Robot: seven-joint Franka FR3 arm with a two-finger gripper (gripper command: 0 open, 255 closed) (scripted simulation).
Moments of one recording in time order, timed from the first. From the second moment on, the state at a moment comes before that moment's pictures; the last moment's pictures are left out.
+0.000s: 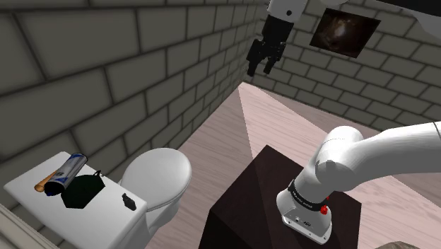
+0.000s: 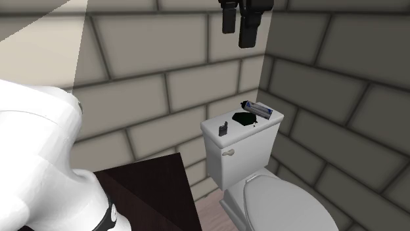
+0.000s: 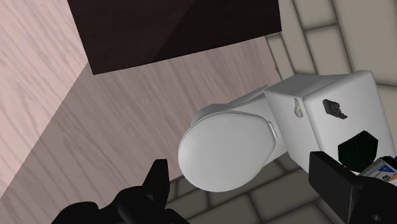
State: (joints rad) arm 0.00 -0.74 -0.02 -2.28 0.06 1.59 0.14
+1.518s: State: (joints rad) arm 0.11 -0.32 0.28 -2.45 0.14 2.17 0.40
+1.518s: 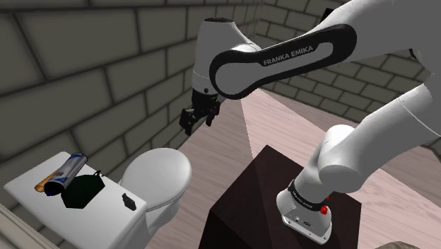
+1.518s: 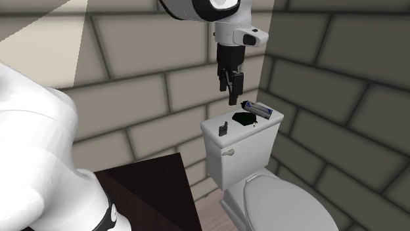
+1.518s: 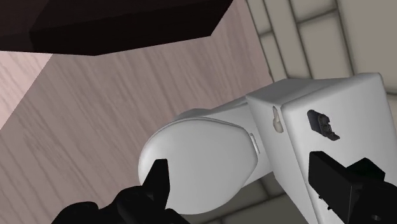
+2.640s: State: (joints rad) arm 0.23 0.34 0.37 -2.16 -0.18 2.48 0.78
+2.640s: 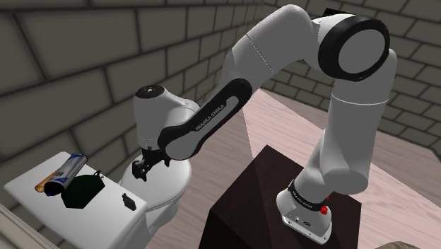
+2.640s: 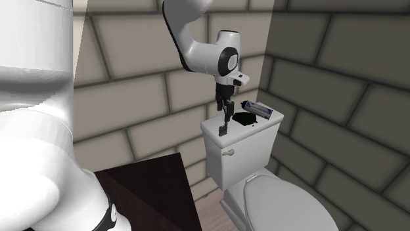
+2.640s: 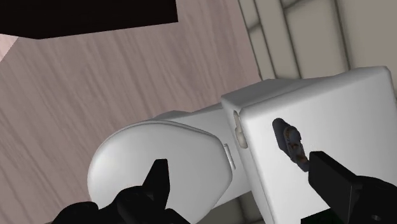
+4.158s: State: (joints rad) arm 0.45 0.88 0.26 -1.72 -0.35 2.54 0.93
